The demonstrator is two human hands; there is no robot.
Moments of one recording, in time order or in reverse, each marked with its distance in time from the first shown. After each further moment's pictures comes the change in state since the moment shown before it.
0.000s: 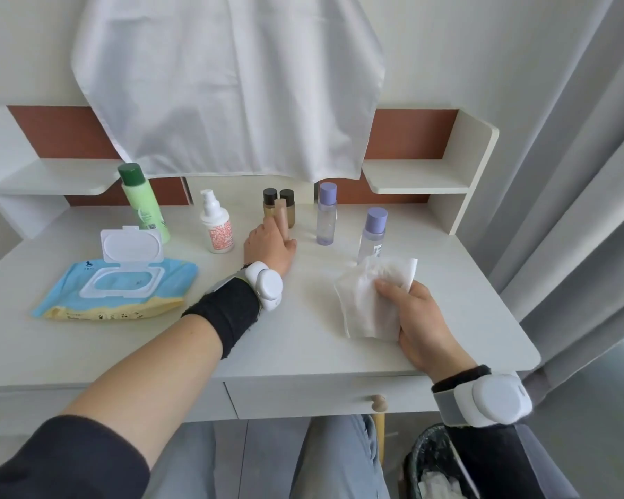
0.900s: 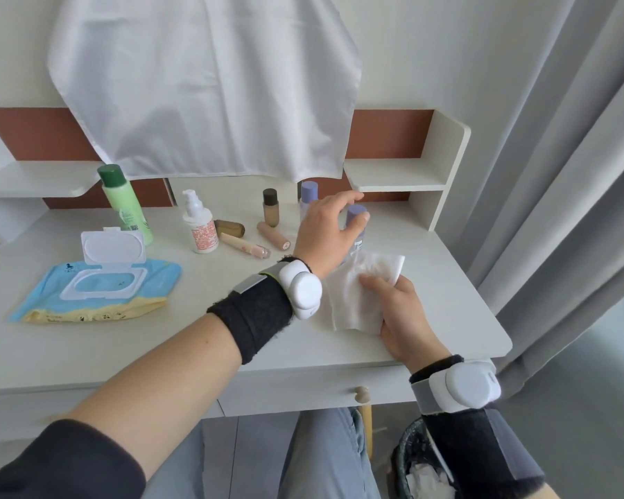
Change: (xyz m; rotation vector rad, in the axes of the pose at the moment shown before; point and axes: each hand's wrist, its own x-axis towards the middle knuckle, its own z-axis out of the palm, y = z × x) left_hand -0.045 0.105 -0.004 -0.541 0.123 0.549; right_hand -0.001 0.000 -0.002 0.010 0.090 -0.034
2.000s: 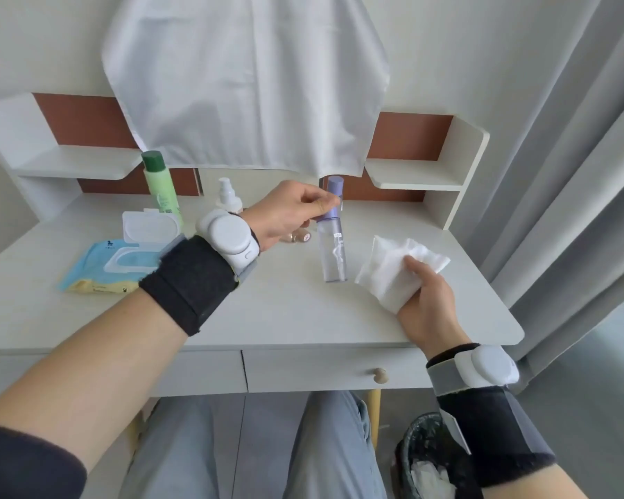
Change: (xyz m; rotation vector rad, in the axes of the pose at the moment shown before) left_hand -0.005 0.008 -0.119 -0.358 -0.423 -0.522; right_hand -0.007 0.001 -0.002 0.393 0.117 0.047
